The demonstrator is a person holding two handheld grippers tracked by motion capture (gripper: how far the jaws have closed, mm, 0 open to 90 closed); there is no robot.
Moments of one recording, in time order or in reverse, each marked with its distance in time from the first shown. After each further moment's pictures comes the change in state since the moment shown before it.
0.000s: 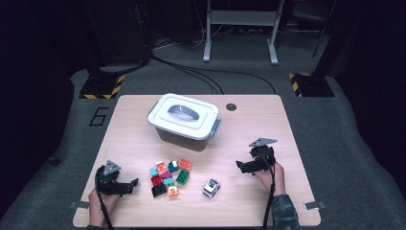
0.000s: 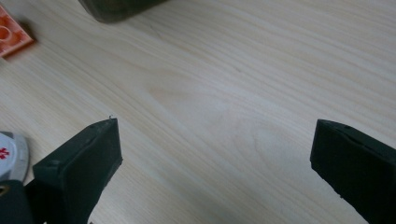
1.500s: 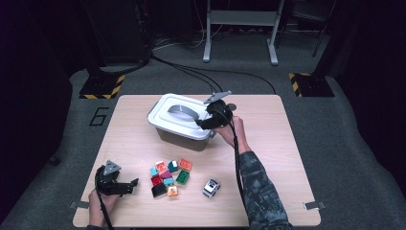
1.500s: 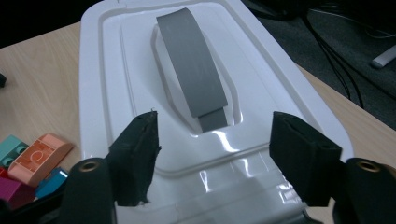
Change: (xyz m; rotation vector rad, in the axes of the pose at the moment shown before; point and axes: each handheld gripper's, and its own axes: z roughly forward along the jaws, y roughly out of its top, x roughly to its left) left arm 0.000 0.000 0.000 0.000 -0.001 0.001; right arm 0.058 0.183 0.040 -0.119 0.161 -0.237
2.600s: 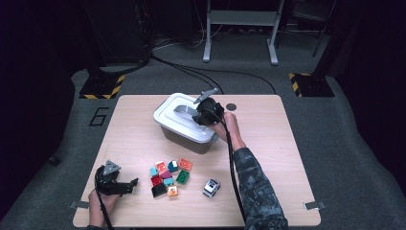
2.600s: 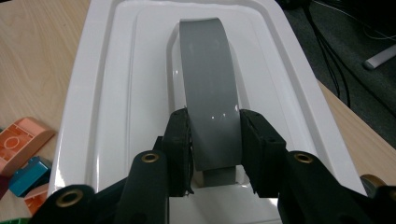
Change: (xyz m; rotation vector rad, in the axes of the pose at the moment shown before) left arm 0.000 0.000 -0.001 0.003 0.001 -0.009; right arm 0.007 0.015 0.018 0.097 -0.026 -0.098
